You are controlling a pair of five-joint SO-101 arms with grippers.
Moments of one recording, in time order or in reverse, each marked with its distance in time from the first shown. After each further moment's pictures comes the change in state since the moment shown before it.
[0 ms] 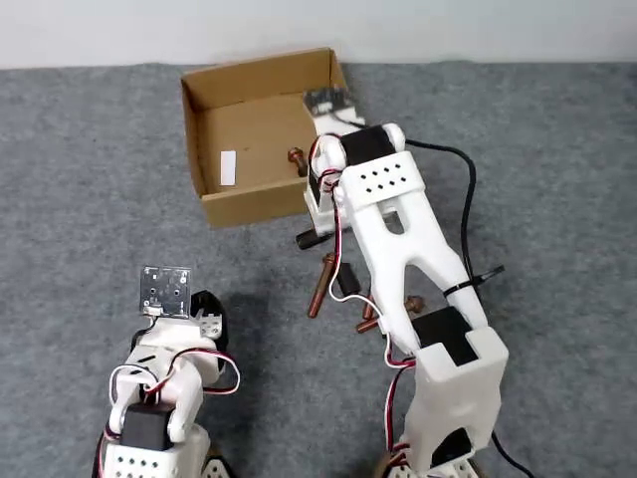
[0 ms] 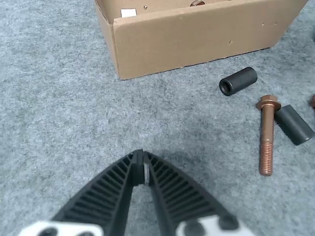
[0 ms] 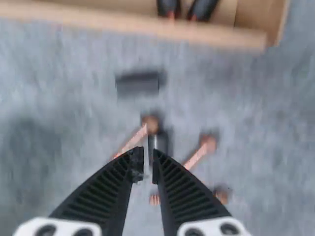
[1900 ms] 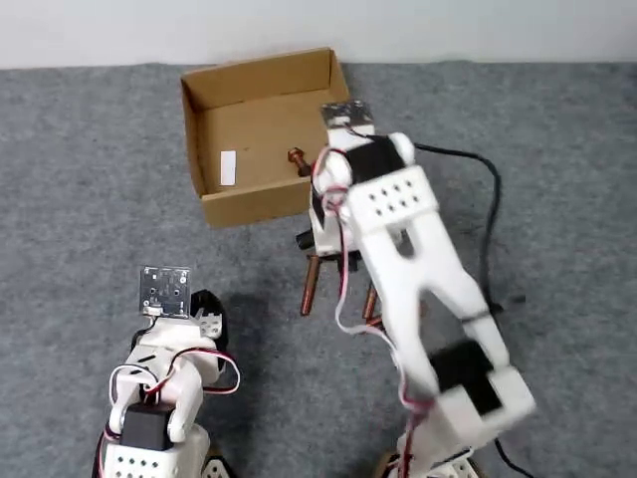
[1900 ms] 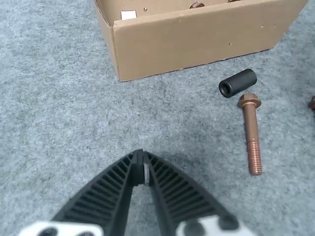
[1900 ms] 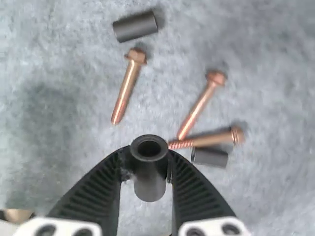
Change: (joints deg) left arm 0.0 0.0 0.0 -0.5 0.0; right arm -2.3 -17.3 11.7 6.0 -12.7
